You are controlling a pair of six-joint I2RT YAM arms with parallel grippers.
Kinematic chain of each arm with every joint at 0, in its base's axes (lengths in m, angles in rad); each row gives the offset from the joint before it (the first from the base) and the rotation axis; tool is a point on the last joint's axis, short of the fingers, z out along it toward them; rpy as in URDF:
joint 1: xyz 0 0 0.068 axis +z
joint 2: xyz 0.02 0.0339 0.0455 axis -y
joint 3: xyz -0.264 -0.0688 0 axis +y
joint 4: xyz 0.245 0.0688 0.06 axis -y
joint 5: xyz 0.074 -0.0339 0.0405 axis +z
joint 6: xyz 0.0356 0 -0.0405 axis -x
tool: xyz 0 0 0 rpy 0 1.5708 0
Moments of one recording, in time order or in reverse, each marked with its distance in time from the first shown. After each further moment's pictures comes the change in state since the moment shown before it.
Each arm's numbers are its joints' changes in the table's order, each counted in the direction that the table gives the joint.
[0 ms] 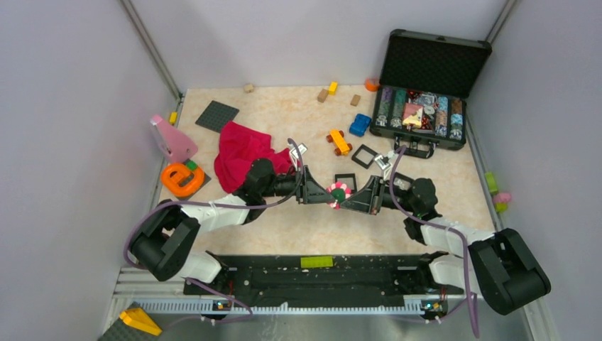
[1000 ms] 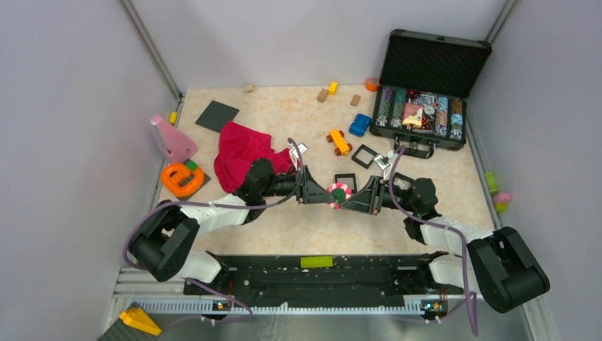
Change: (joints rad) left arm 0.000 0.004 -0.002 0.010 -0.008 0.008; right arm -0.001 -0.014 0.000 0.020 0.021 -0.007
